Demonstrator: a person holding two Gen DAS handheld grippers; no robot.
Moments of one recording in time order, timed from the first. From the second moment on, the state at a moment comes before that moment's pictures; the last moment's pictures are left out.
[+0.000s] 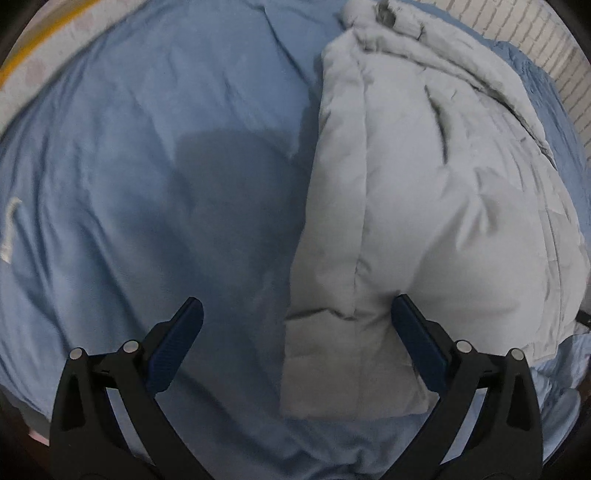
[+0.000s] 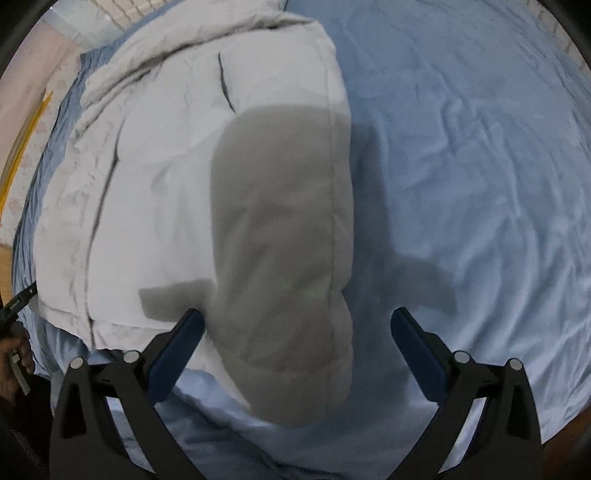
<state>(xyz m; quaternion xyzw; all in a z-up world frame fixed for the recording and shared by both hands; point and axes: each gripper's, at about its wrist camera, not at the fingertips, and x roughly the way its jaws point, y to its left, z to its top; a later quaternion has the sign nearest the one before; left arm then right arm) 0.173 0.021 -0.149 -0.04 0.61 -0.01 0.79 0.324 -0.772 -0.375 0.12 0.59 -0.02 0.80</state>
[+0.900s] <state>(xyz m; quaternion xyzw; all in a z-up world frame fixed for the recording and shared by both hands) 0.107 0.028 0.023 -0.07 0.45 -0.15 0.88 0.248 -0.734 -0.190 0.11 0.36 0.12 0.92</state>
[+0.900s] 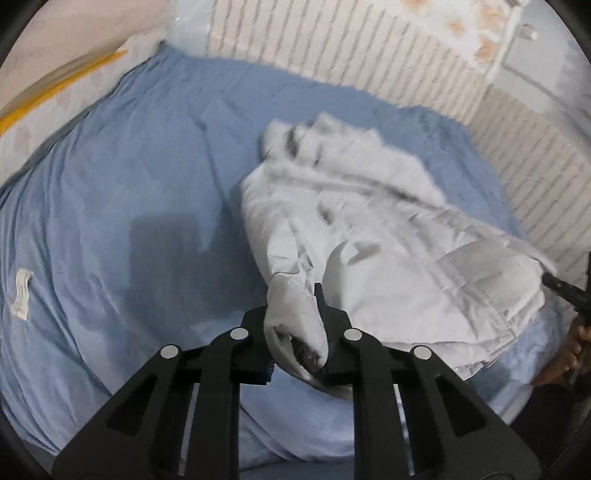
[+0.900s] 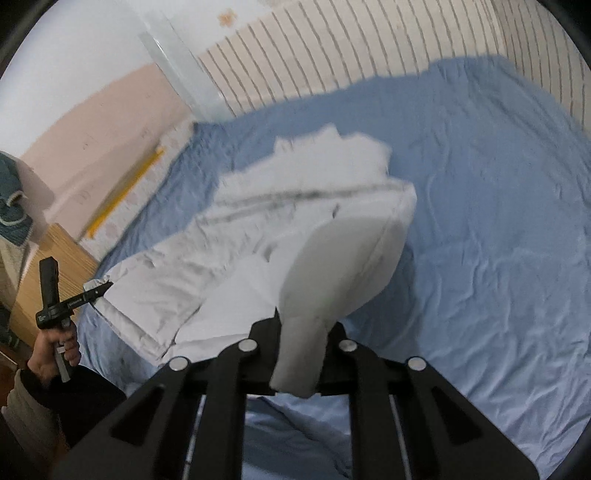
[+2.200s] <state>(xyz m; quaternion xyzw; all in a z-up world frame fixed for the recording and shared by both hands) 0.308 0.029 0.018 -0.20 0.39 -0.14 0.88 0.439 -0.773 -0.163 0.19 0.31 0.08 0.93</state>
